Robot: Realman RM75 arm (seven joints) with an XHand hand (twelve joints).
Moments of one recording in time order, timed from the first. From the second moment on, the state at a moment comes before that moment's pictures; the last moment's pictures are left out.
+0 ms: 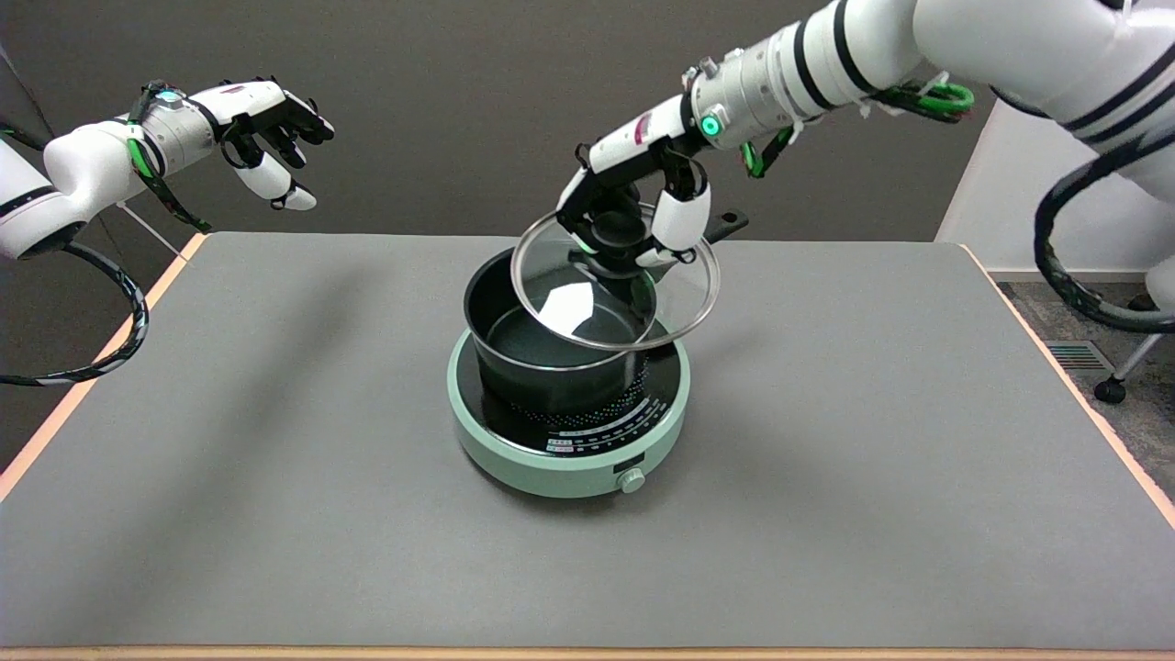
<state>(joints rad) 1.44 -0.76 -2.60 1.54 1.32 -1.09 0.22</state>
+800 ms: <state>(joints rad) 1.53 -0.93 -2.59 1.36 1.36 -1.15 0.19</state>
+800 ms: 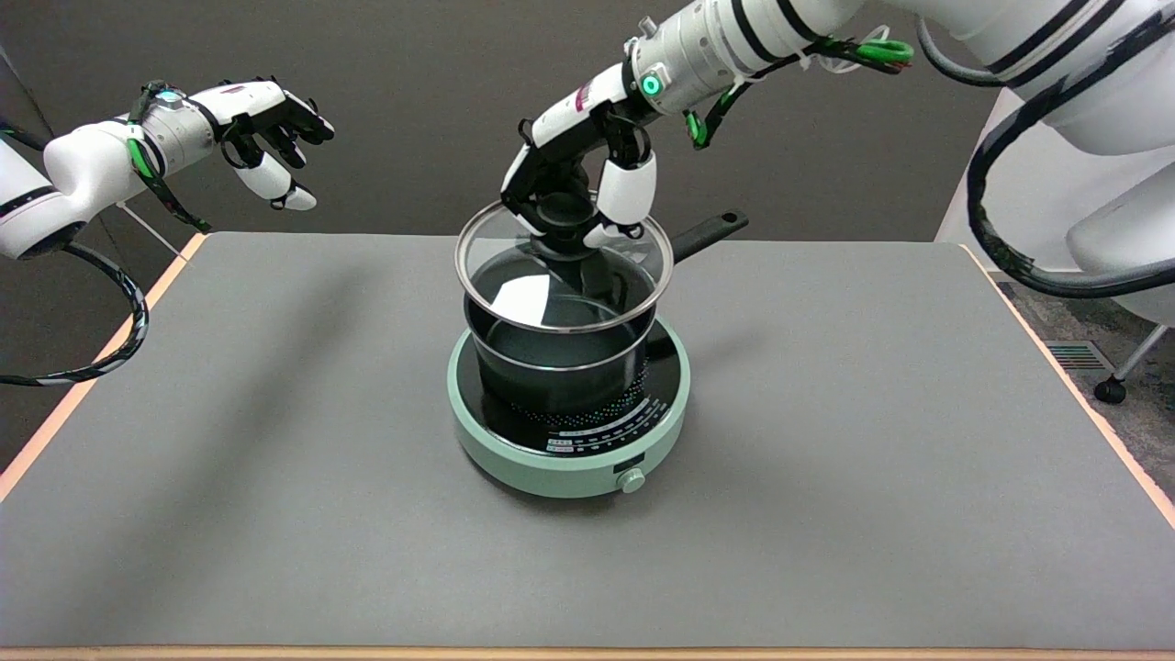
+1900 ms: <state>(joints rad) 1.48 -1.03 -2.59 1.17 1.37 -1.12 0.14</state>
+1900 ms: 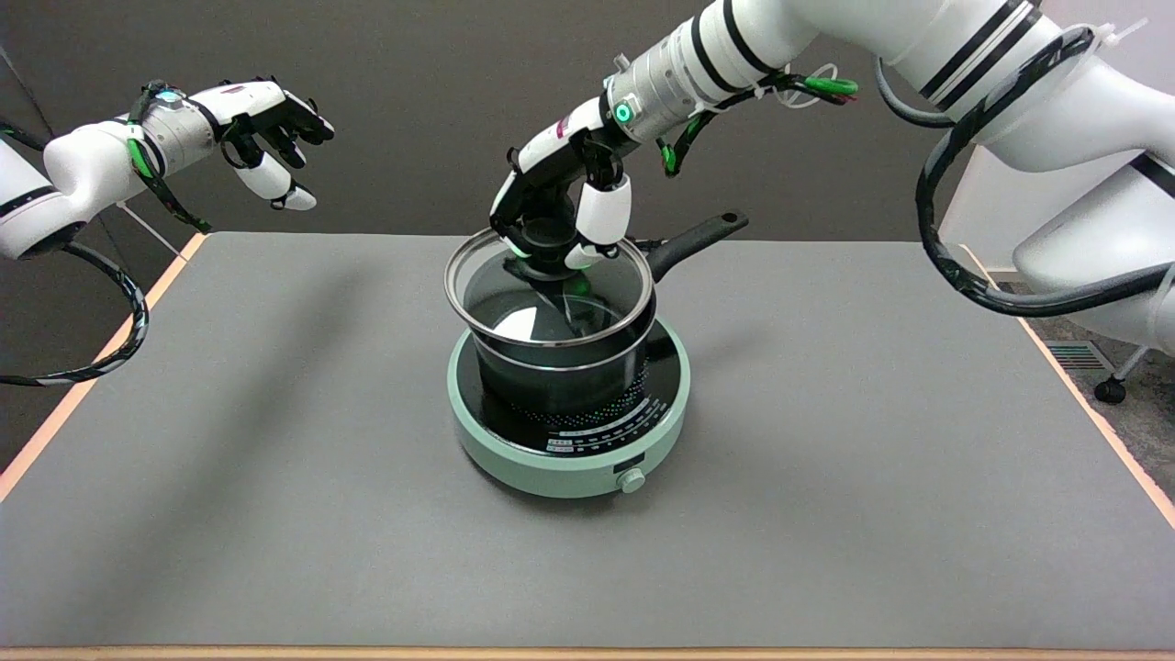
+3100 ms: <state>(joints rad) 1.43 -1.03 -2.59 1.18 1.30 -1.12 0.14</state>
